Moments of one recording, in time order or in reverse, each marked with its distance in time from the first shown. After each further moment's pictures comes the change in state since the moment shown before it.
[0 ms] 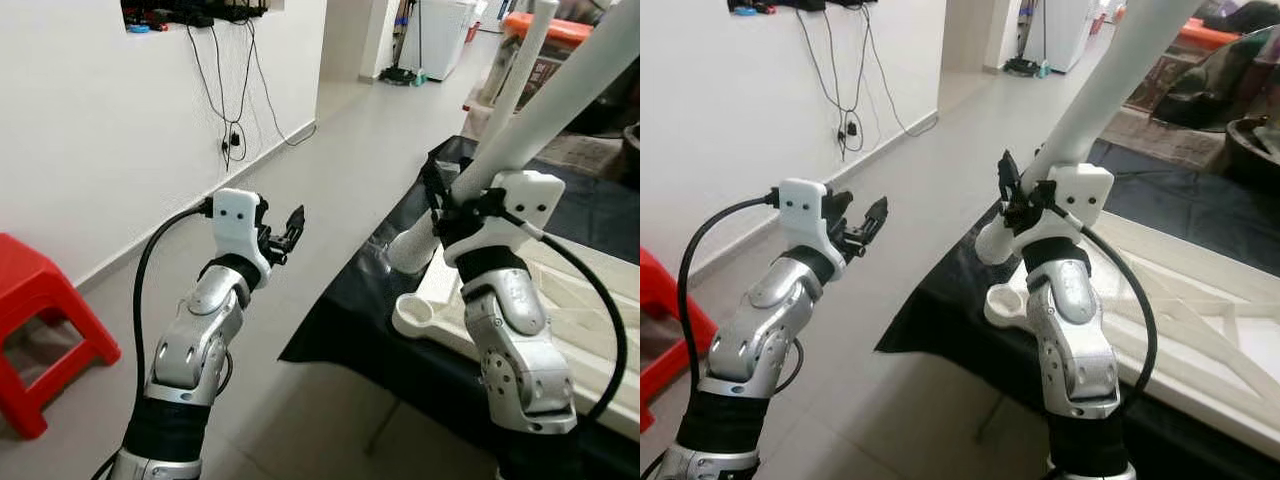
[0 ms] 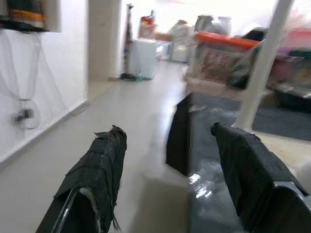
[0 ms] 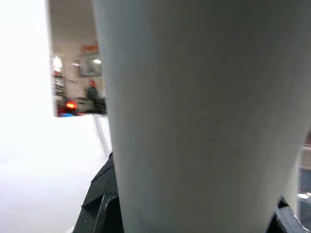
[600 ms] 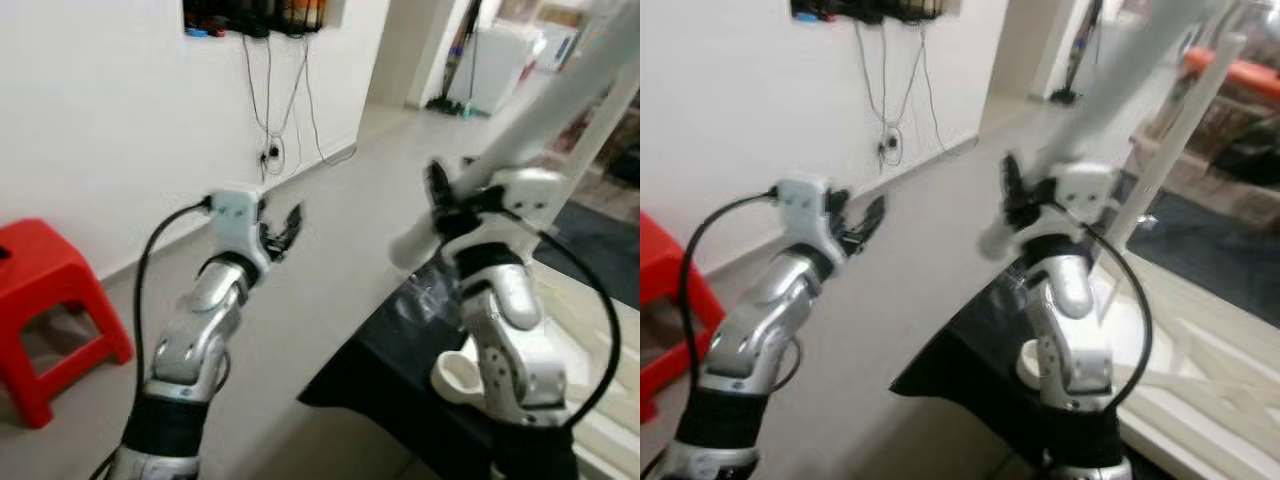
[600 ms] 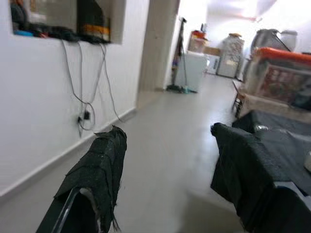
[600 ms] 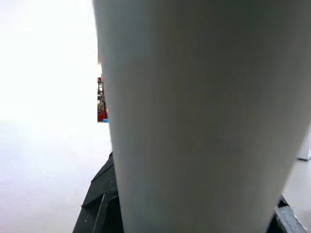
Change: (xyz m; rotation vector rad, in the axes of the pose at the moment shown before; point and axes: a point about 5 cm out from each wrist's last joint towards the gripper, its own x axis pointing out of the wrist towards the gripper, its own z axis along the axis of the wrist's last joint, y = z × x) left arm -0.008 0.030 -0.001 0.042 0.015 0.110; right arm 0.008 0.017 0.000 0.026 -0.012 0.055
